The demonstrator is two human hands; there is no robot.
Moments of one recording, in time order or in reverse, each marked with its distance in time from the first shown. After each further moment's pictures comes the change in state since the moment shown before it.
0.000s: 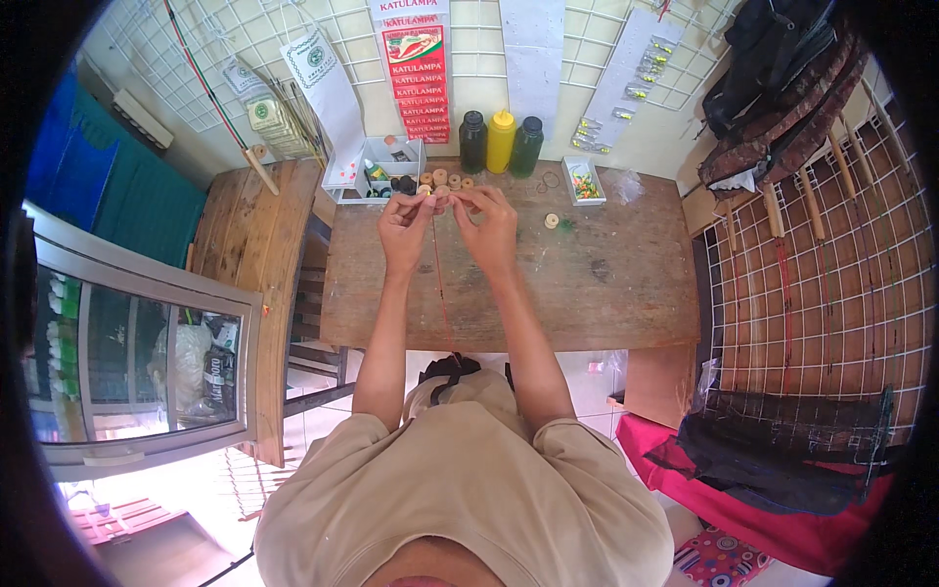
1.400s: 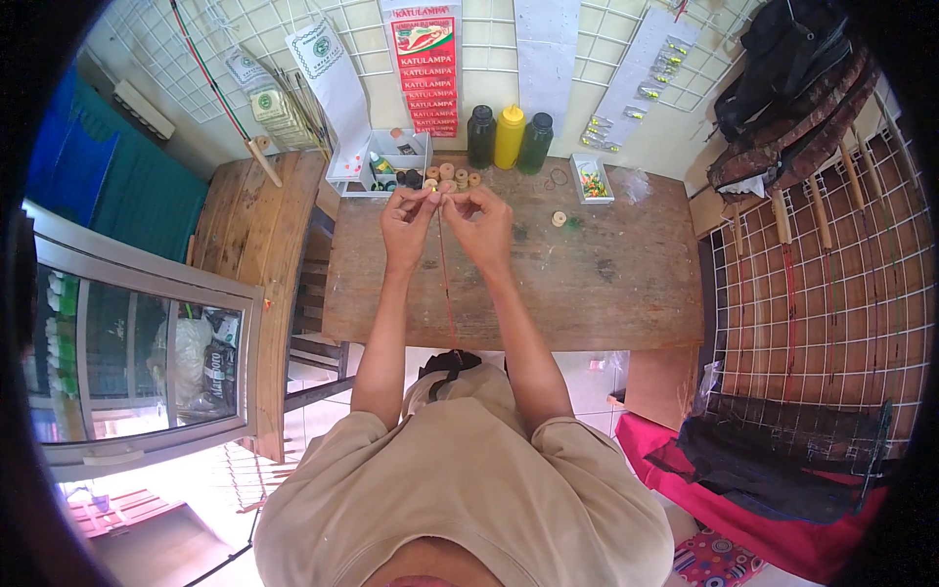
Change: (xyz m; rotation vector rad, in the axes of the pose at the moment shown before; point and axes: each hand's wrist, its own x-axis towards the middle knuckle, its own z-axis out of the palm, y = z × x) left_hand 0.002 0.003 -0.007 0.072 -0.004 -0.005; right_hand -0.001 -0.007 0.016 0.217 -0.027 0.236
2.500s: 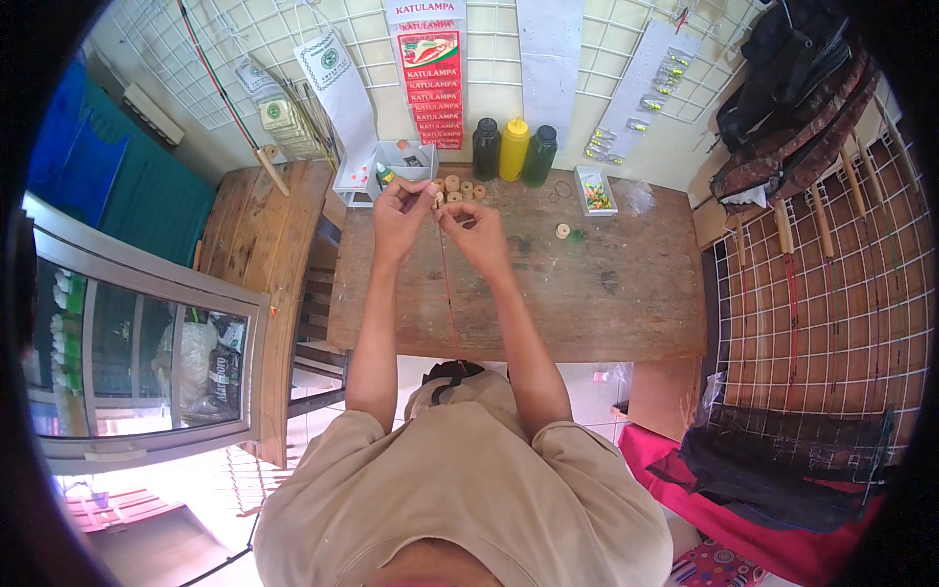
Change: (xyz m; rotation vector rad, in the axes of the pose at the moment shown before) left_hand 0.027 0.034 0.000 0.116 0.022 -0.138; right_hand 0.006 0.014 0.004 0.180 -0.277 0.303
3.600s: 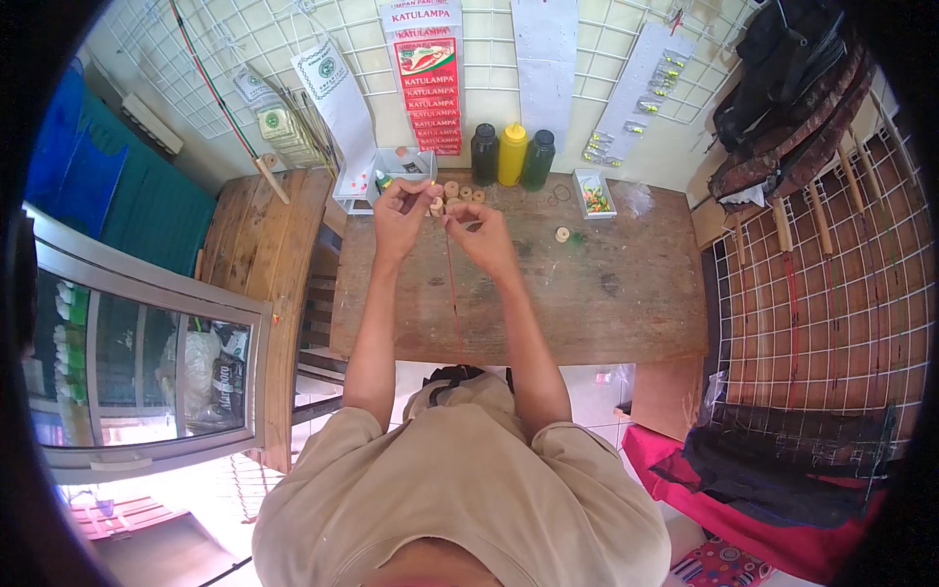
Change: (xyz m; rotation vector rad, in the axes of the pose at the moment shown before) left_hand 0.014 -0.009 -0.003 -0.003 -0.086 0.098; right_hand 0.008 0.005 -0.011 -0.029 -0.030 -0.025
